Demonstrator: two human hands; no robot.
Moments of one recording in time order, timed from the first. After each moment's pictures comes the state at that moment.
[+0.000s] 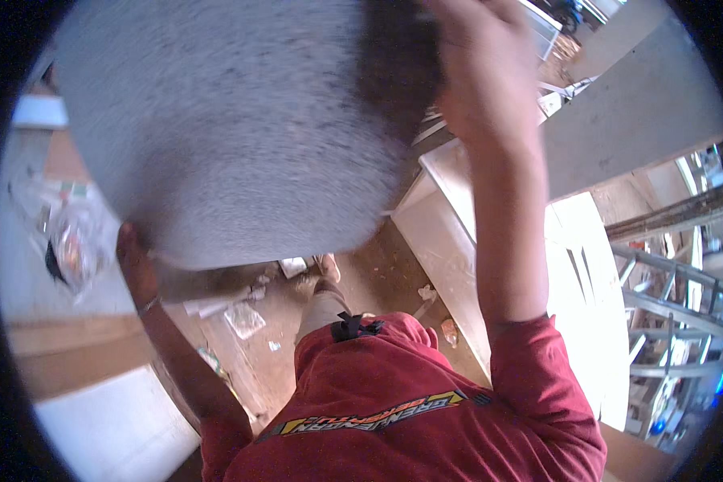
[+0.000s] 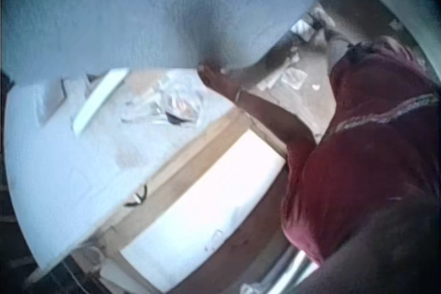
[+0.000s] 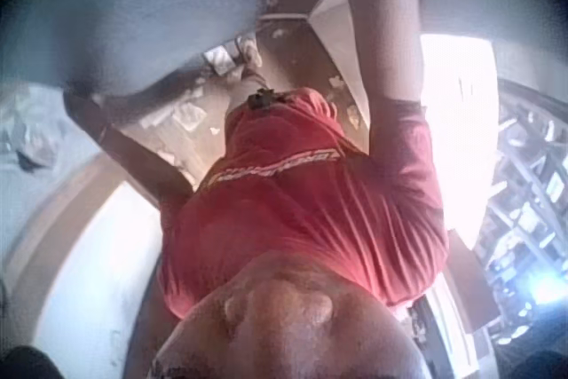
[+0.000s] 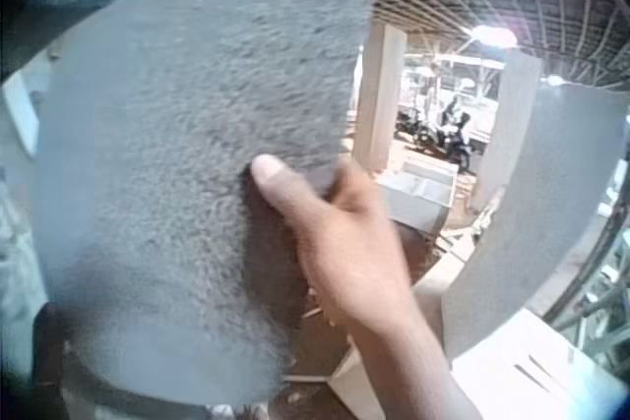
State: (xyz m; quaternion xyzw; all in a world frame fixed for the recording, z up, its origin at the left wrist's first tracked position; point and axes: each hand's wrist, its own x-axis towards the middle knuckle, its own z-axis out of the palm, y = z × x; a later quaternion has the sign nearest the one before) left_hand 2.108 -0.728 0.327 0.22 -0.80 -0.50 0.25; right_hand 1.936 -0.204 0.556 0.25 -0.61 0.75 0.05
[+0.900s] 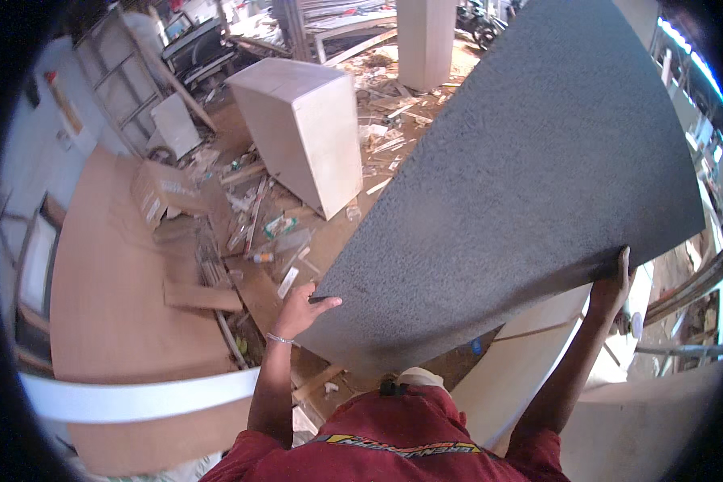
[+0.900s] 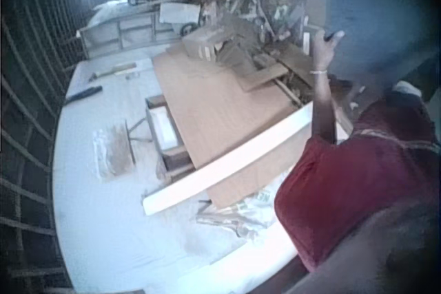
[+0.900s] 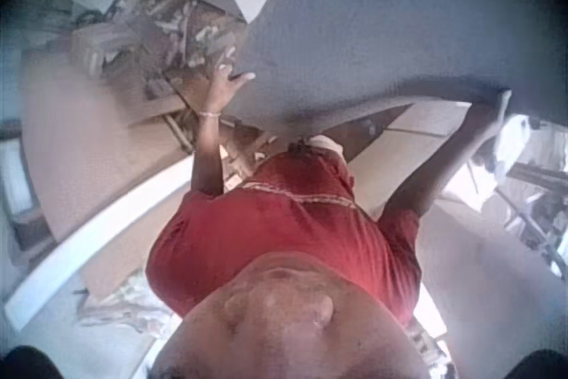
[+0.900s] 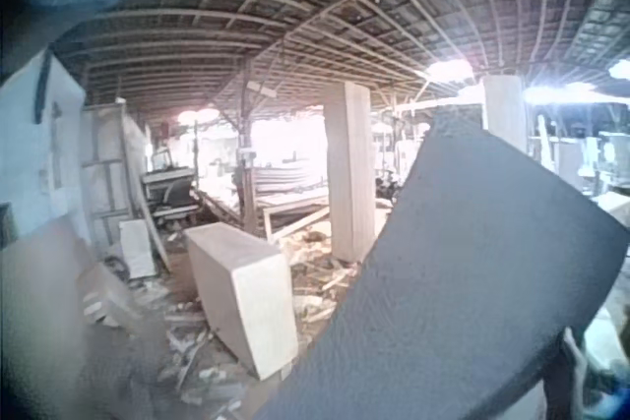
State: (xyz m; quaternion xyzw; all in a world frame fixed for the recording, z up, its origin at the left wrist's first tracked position) left_hand 1.237 -0.432 0.297 -0.14 -0.88 -0.46 -0.06; right_hand 1.355 0.134 0.410 -0.13 -0.45 0.71 0.52
